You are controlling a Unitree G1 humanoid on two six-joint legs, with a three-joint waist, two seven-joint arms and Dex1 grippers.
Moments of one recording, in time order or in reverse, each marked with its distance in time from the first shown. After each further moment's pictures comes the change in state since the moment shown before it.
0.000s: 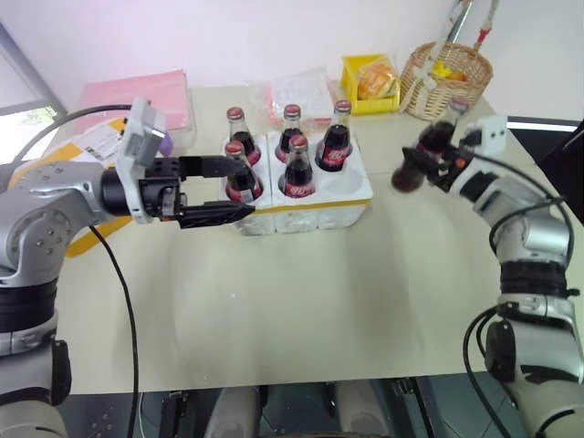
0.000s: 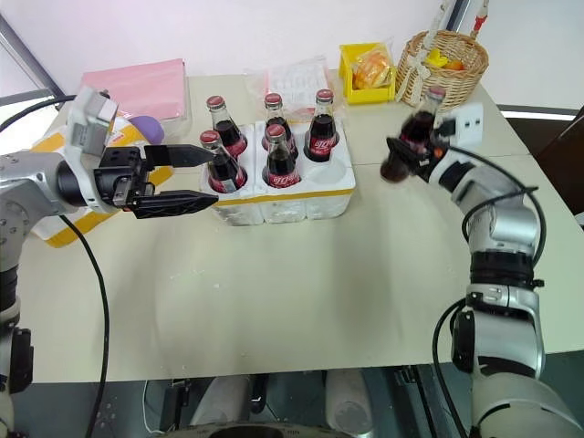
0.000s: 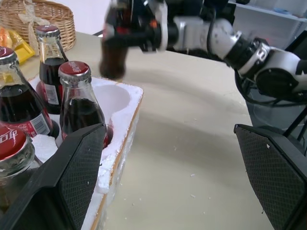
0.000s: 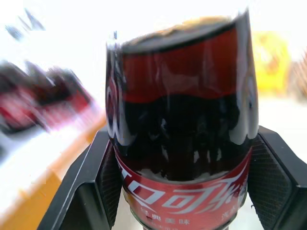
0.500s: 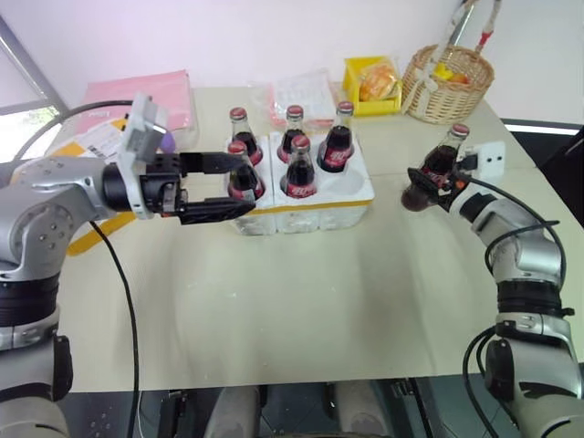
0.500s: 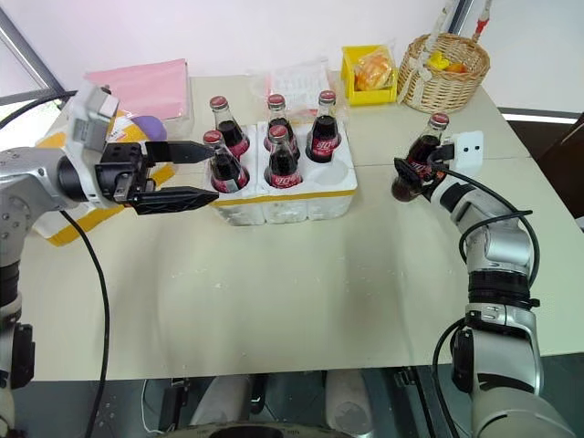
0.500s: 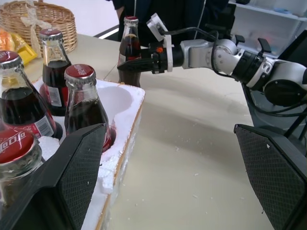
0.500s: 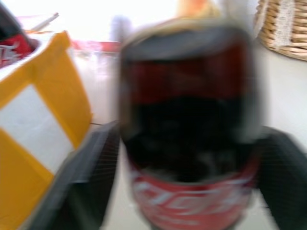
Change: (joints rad) left arm -0.029 -0.002 -0.017 0.026 0.013 -0.006 -0.015; right arm 0.201 0.029 -0.024 0.066 -0.082 -0.096 -0.166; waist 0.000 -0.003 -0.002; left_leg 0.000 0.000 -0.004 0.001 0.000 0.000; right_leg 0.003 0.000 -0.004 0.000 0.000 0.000
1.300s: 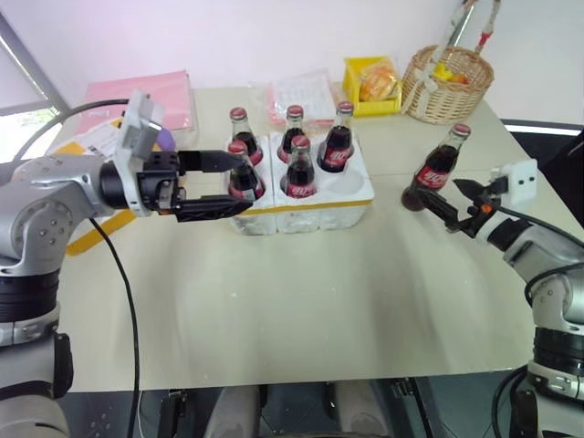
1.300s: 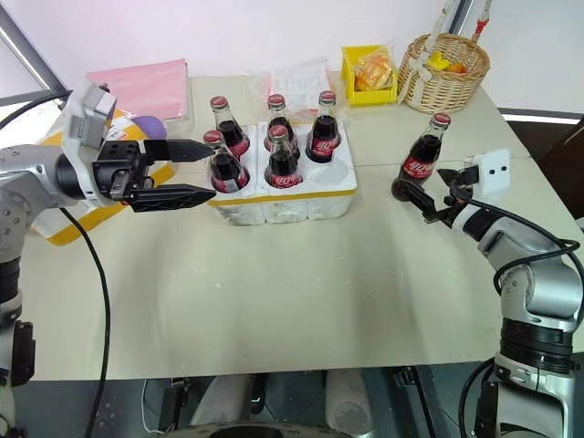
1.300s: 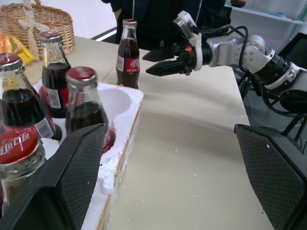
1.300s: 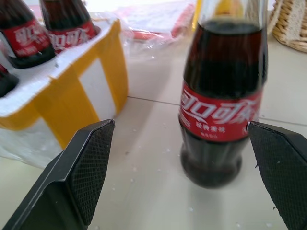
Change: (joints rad) left arm -0.015 0.000 -0.006 0.042 0.015 -0.020 -0.043; right arm 0.298 -0.051 -0.127 -0.511 0.101 0.277 0.018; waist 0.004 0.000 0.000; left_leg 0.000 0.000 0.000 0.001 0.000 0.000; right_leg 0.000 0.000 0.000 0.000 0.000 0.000
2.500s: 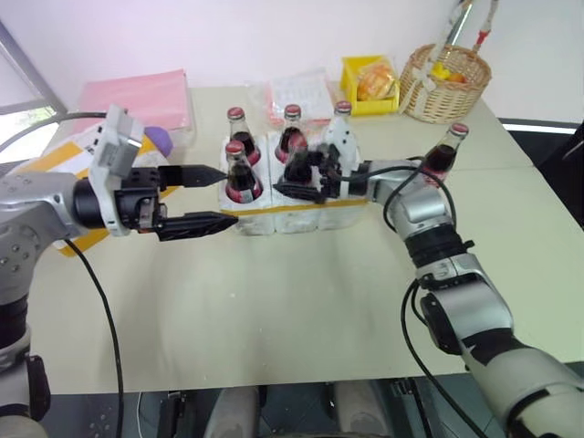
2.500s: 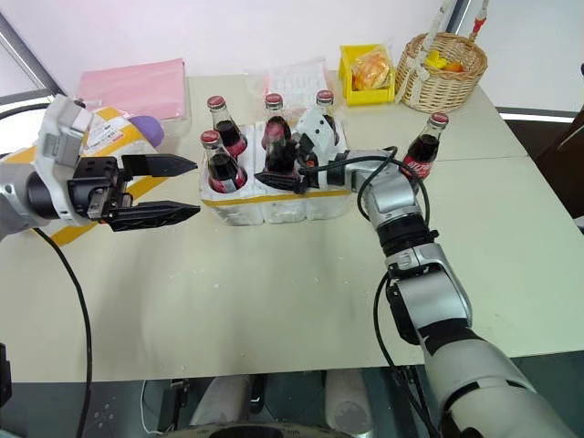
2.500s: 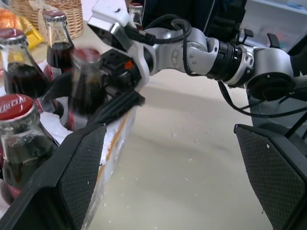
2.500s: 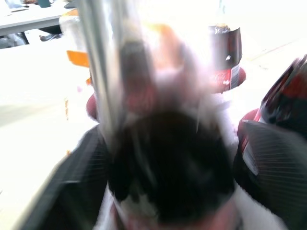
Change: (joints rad) left arm 0.143 0.078 0.130 -0.147 -0.086 0.087 0.074; right arm -0.659 0.323 0.545 0.671 -0.201 -0.382 0.422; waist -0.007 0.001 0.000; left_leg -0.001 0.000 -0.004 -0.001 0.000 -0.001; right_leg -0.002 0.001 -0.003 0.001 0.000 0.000
